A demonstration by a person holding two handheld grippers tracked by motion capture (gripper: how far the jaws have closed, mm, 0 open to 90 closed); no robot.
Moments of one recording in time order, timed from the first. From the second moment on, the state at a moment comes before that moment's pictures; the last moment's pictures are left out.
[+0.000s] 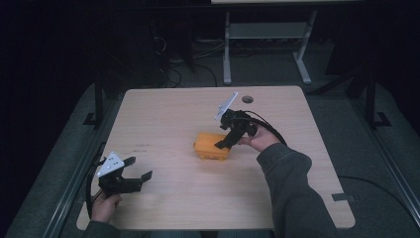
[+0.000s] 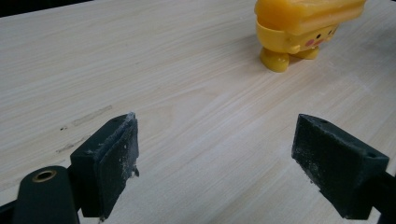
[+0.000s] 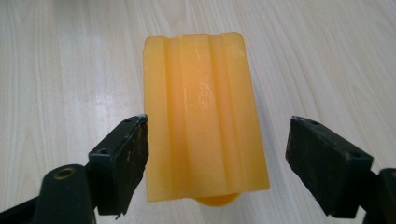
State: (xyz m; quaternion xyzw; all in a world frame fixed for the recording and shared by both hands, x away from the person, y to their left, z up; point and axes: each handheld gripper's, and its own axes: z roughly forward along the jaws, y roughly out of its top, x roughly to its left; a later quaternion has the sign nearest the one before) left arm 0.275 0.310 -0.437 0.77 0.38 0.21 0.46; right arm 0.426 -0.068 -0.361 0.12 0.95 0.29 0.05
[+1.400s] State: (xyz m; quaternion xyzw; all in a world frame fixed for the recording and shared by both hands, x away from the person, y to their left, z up) left arm 0.275 0.311 -0.437 0.78 0.38 0.21 0.45; right arm 0.407 -0.107 -0.353 0.16 0.94 0.30 0.07
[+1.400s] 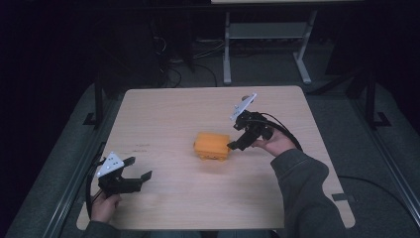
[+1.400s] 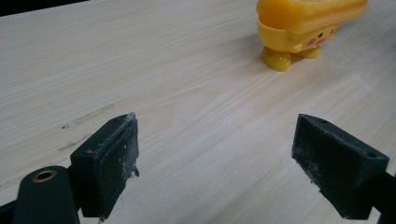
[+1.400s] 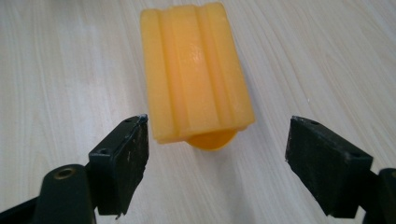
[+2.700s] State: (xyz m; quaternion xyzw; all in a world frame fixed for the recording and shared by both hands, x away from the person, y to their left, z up) left arm 0.275 0.310 -0.437 0.78 0.38 0.21 0.45; right arm 0.383 -0.144 -0.370 0.20 0.93 0.30 0.07
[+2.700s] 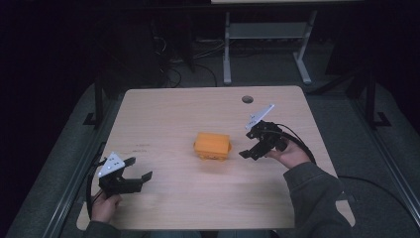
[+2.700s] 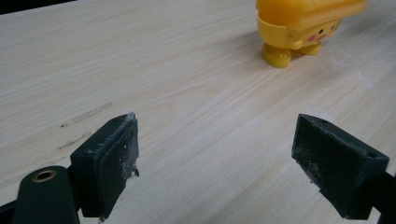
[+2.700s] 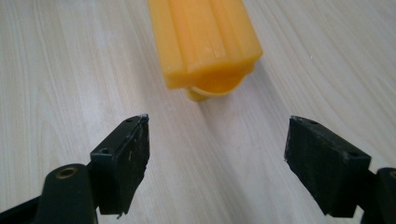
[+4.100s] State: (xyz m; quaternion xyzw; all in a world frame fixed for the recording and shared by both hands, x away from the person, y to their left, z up) left arm 0.275 0.304 -0.439 0.79 0.38 0.21 0.44; right arm 0.341 -0.202 -0.399 0.26 0.91 0.32 0.06
